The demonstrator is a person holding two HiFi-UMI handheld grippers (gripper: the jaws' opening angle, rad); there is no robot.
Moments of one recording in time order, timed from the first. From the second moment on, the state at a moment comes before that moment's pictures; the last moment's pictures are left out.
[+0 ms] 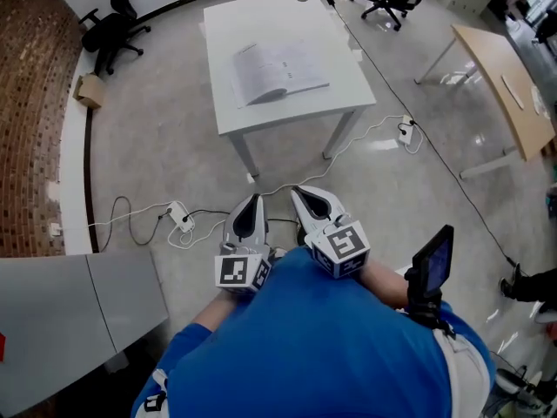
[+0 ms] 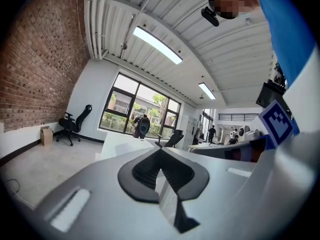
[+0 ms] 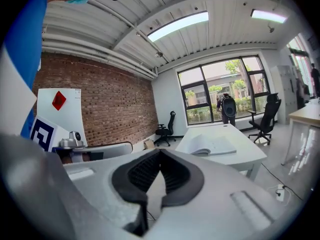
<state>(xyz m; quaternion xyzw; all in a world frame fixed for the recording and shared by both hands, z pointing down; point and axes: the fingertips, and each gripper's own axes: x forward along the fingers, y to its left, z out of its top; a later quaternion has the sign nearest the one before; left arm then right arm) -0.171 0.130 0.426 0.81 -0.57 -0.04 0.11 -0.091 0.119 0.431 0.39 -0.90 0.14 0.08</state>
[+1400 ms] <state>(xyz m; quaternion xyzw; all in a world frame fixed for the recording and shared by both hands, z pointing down) -0.030 -0.189 0.436 0.79 -0.59 0.01 0.13 0.054 -0.190 0.448 0.37 -0.91 0.13 0.09</state>
